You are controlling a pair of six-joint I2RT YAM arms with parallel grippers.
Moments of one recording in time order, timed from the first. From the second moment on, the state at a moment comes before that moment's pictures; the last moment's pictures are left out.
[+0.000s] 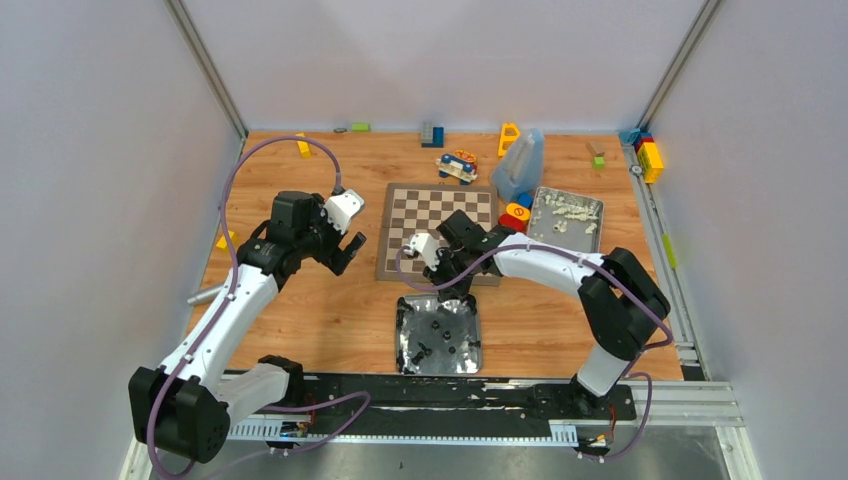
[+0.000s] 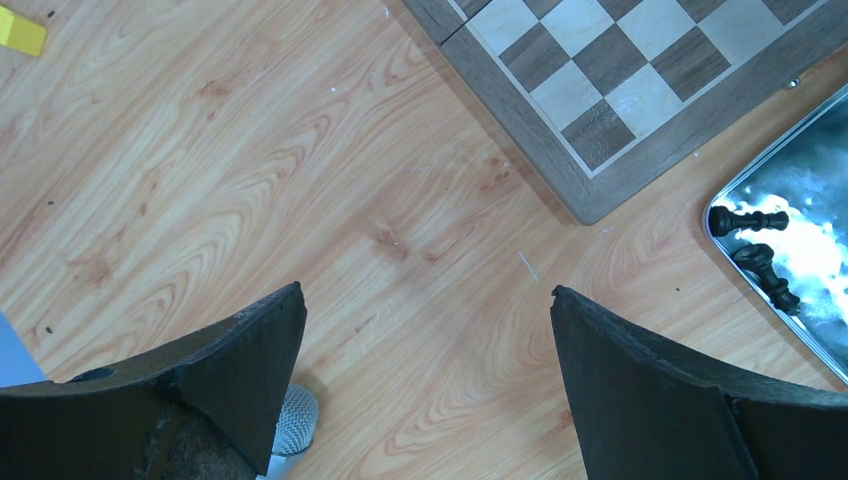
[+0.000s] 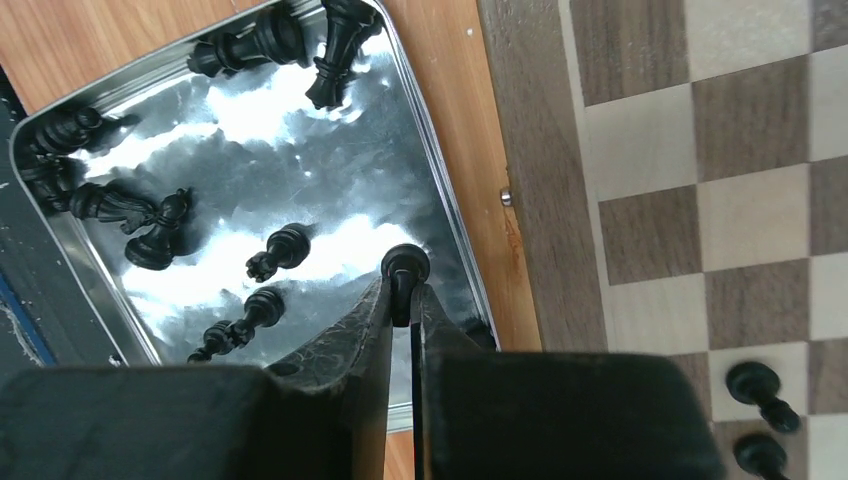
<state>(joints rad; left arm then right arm) -0.27 1.06 0.88 -0.54 0.20 0.45 0.79 1.72 1.11 -0.52 -0.37 -0.35</state>
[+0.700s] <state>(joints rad) -0.27 1.06 0.88 -0.54 0.20 0.45 0.63 1.63 1.13 -0.53 -0.18 -0.36</state>
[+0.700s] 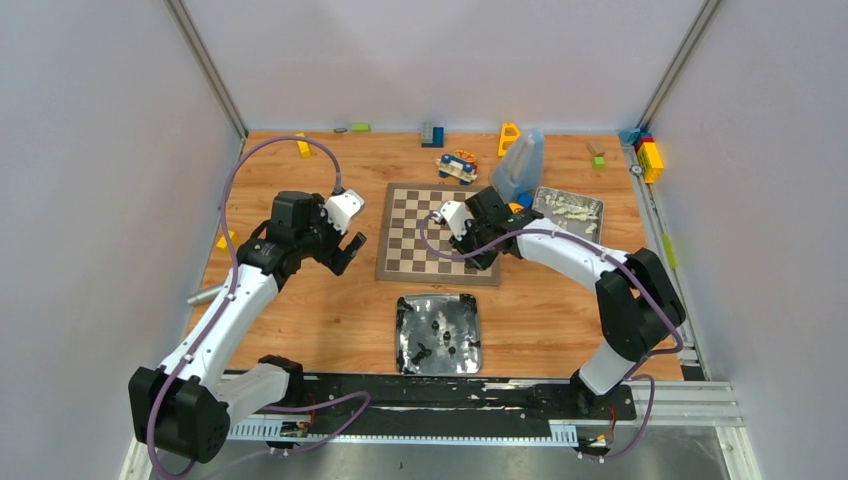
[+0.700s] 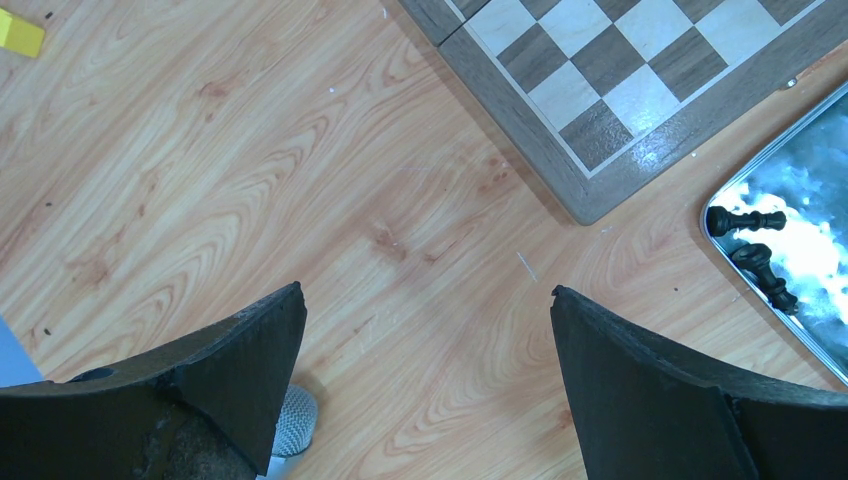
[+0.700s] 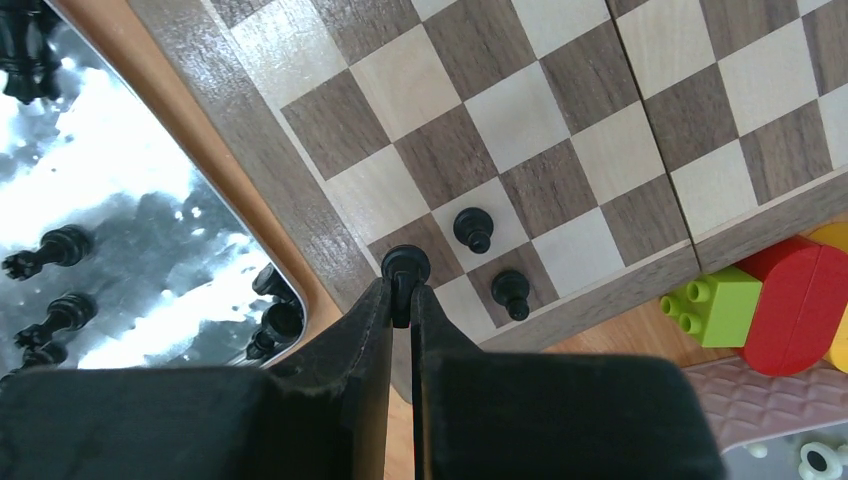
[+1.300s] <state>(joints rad) -0.27 1.06 0.88 -0.54 0.21 0.45 0.62 1.70 1.13 -0.52 -0.14 -0.36</state>
